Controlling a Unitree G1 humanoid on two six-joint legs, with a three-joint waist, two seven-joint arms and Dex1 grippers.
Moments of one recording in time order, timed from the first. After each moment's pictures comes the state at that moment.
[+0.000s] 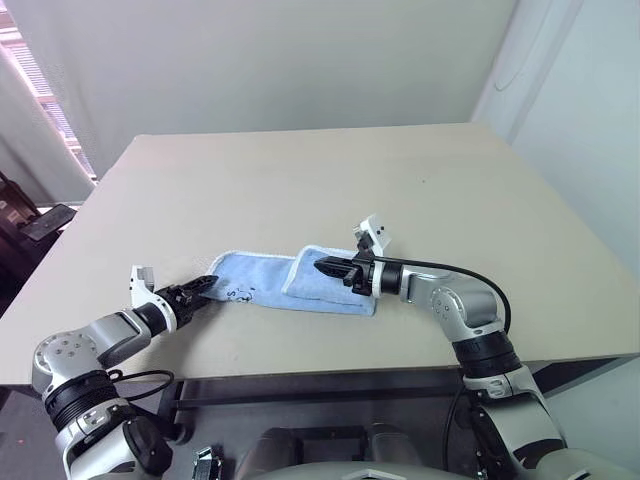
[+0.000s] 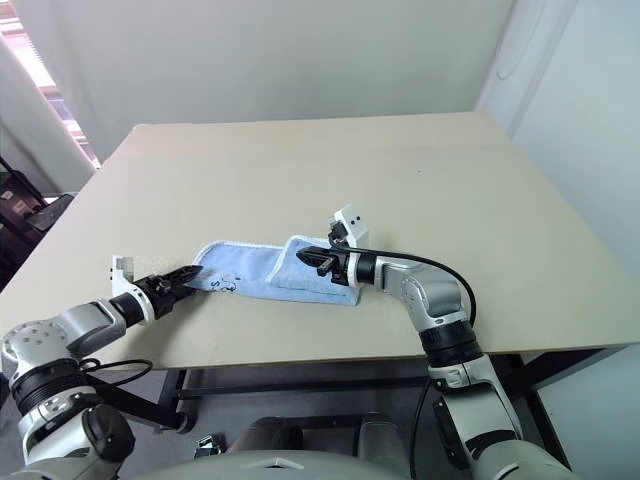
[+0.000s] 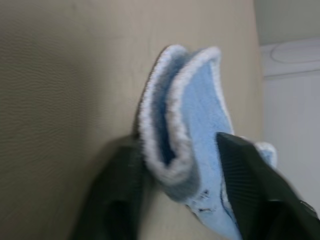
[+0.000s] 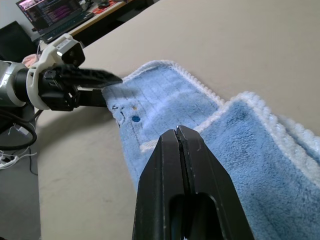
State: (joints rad) left arm -0.36 0.35 0.81 0.32 -0.97 1.39 -0.13; right arm -0.51 -0.25 0.14 0.07 0.44 0.78 0.75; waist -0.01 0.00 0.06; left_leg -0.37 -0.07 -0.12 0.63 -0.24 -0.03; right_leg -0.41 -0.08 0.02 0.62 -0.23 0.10
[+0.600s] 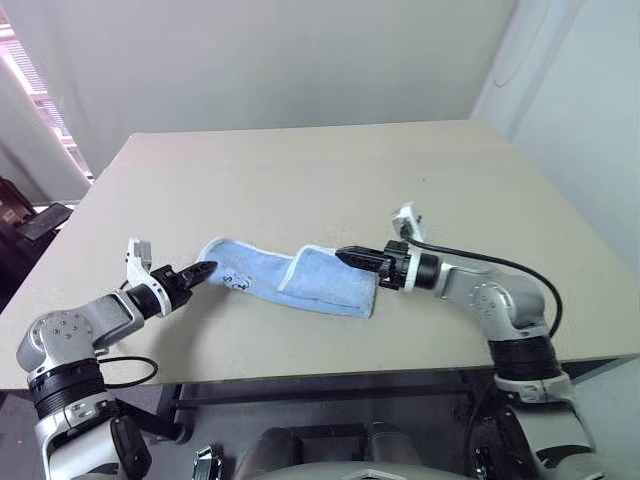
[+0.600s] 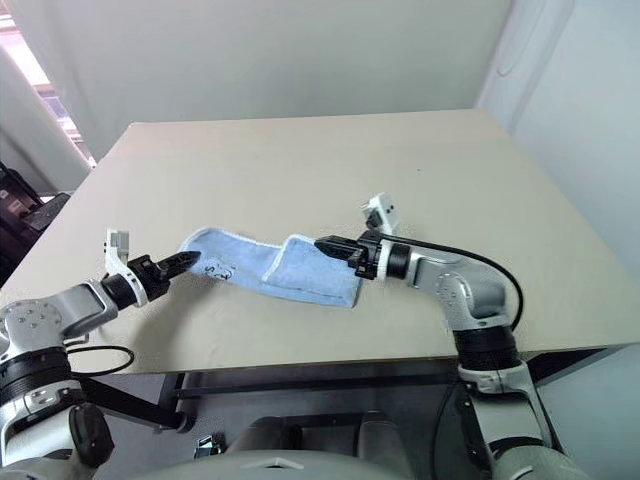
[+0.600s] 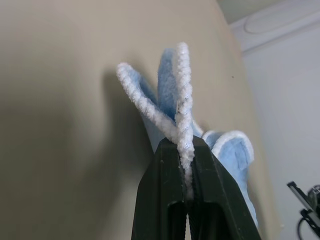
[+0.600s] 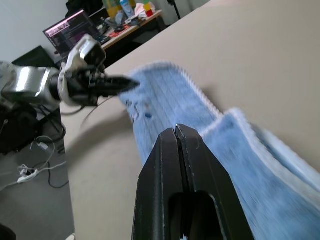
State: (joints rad) left arm -0.38 0.48 0.58 0.24 -0.93 1.25 -0.40; right arm -0.45 -0.40 -0.01 -0.07 0.61 0.88 0.84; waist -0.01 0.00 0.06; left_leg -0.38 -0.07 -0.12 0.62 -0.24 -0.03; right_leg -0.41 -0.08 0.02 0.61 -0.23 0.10
